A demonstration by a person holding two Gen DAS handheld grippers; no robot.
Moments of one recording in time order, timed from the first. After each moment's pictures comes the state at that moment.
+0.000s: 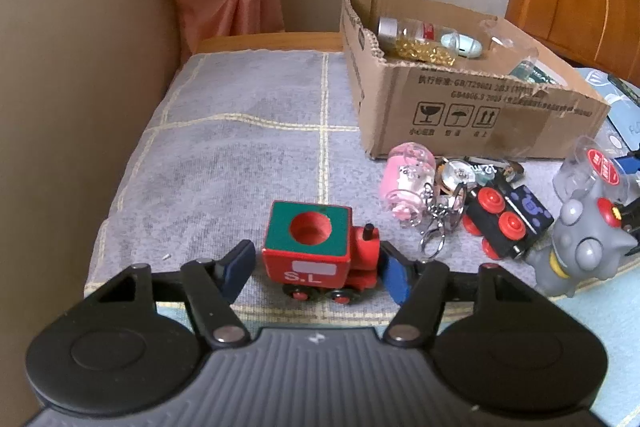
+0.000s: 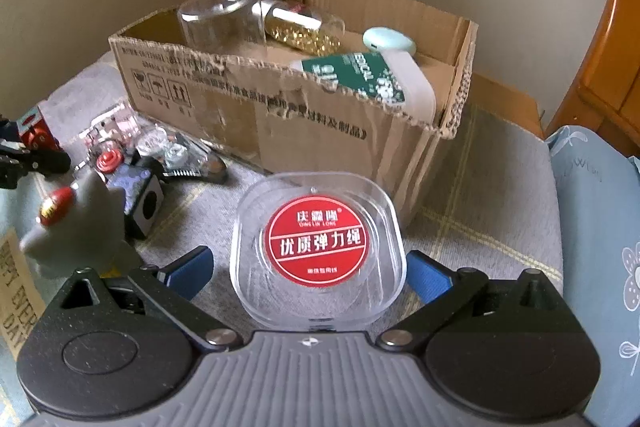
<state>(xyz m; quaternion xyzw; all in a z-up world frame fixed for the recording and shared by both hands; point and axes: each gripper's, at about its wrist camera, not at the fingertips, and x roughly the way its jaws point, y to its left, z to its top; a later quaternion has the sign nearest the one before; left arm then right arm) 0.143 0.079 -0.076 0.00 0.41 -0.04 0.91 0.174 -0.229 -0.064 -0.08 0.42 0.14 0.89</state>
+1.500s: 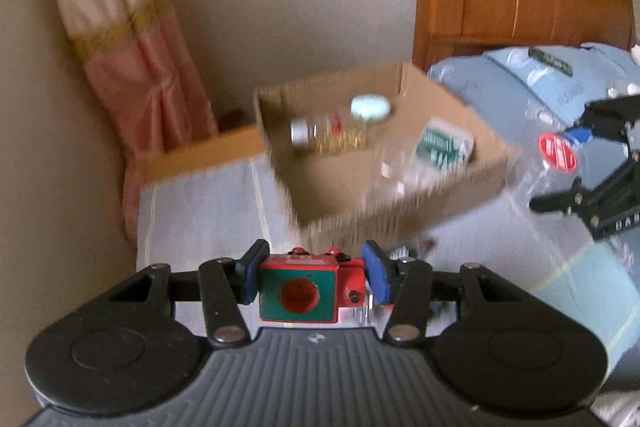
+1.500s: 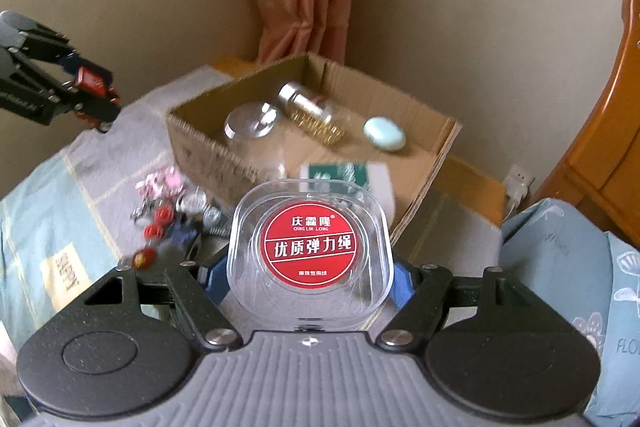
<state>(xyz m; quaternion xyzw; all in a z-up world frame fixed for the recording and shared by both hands) 0.177 0.047 0.050 0.11 0.38 -0.16 0.90 0.169 -0.227 0.033 -0.14 0.38 0.18 0.90</state>
